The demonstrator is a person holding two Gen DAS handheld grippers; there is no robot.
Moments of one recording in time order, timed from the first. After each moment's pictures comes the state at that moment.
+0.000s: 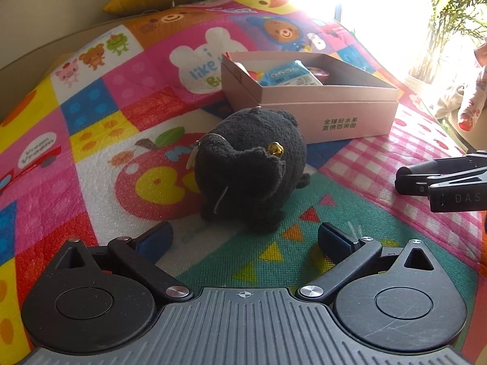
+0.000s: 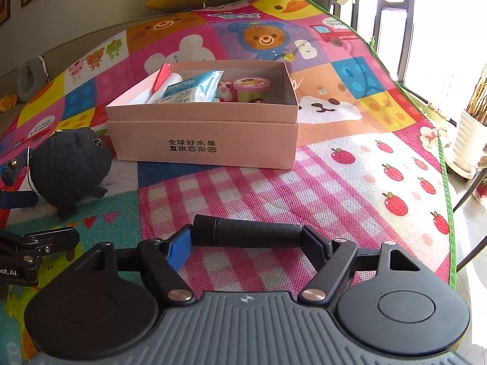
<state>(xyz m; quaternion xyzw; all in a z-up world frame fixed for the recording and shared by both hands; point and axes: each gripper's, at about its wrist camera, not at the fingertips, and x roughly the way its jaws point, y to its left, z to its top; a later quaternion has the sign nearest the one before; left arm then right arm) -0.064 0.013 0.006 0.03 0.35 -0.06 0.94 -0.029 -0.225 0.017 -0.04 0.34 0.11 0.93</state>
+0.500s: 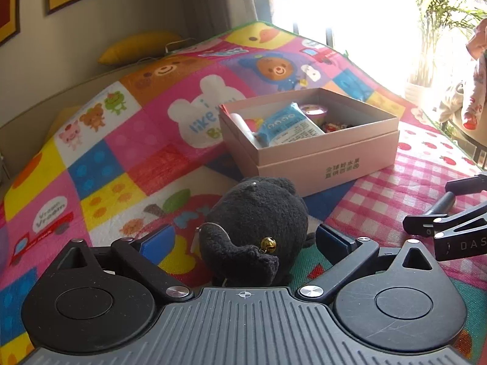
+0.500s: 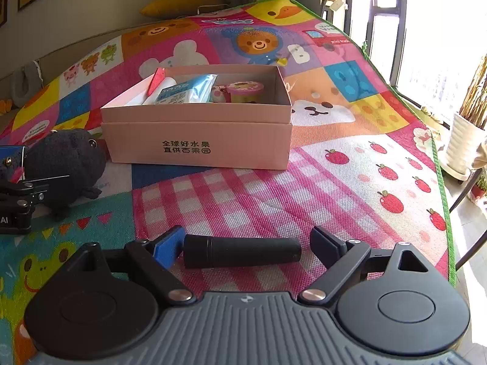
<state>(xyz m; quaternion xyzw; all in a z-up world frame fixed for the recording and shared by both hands) -0.048 -0.004 0.029 0.10 0.28 -0.05 0.95 -0.034 -0.225 0.014 -0.04 0.33 0.10 0.94</state>
